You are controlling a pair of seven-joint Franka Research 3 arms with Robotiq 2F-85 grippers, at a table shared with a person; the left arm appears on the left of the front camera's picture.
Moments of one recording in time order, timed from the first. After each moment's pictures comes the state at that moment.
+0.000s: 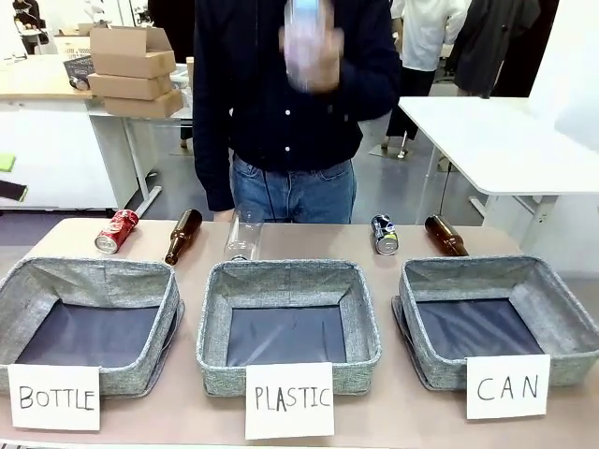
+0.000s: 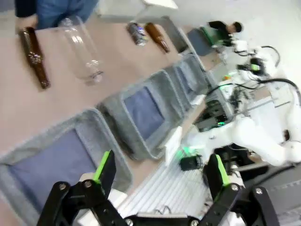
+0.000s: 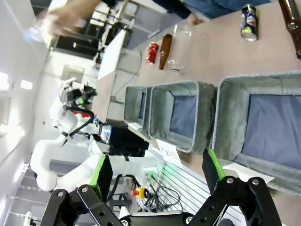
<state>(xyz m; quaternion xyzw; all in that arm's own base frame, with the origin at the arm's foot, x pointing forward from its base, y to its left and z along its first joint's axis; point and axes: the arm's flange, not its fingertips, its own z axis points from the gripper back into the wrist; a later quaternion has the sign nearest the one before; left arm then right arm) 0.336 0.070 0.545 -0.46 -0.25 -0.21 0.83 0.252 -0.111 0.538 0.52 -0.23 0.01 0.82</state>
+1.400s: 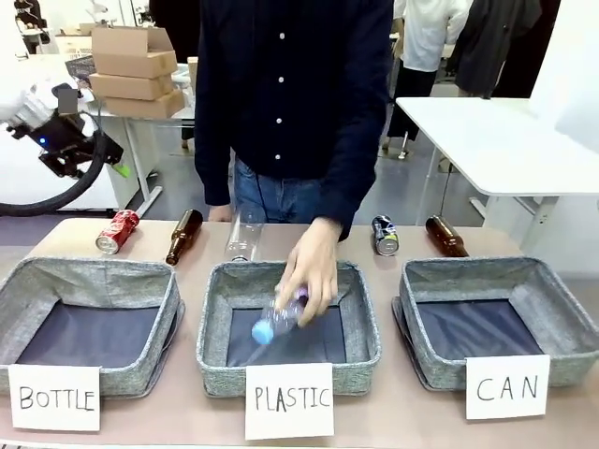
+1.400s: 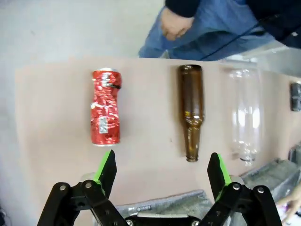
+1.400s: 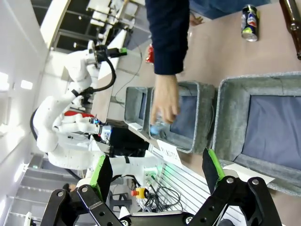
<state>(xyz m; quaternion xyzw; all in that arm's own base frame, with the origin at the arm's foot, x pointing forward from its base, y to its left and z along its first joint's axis) 0.594 0.036 0.472 -0.16 -0.19 -0.03 0.97 0.253 -0.111 0.539 0.52 -0.23 0.01 0.82</state>
